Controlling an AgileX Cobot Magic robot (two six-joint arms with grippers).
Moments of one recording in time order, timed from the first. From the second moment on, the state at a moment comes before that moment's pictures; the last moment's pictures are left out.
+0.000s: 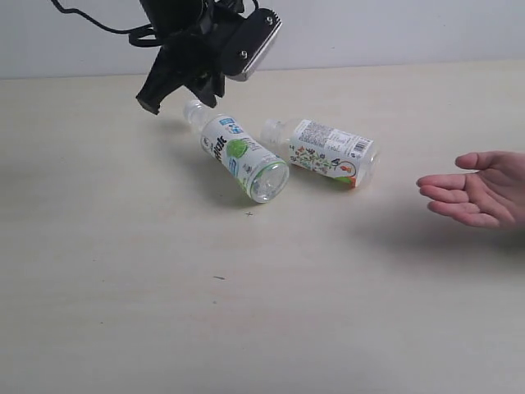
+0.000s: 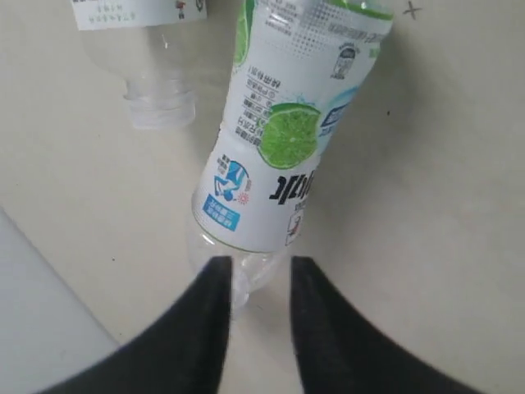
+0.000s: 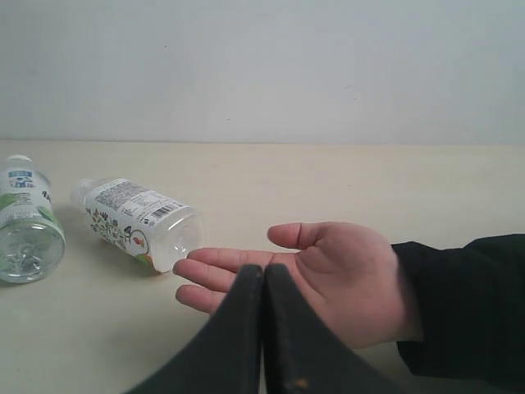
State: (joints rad) left arm -0.59 2.12 -1.91 0.02 1.12 1.66; right arm 0.26 0.00 0.00 -0.01 0.27 0.04
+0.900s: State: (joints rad) left arm -0.60 2.35 -1.91 0.02 0.91 1.83; right arm 0.26 0.00 0.00 -0.01 0.27 0.04
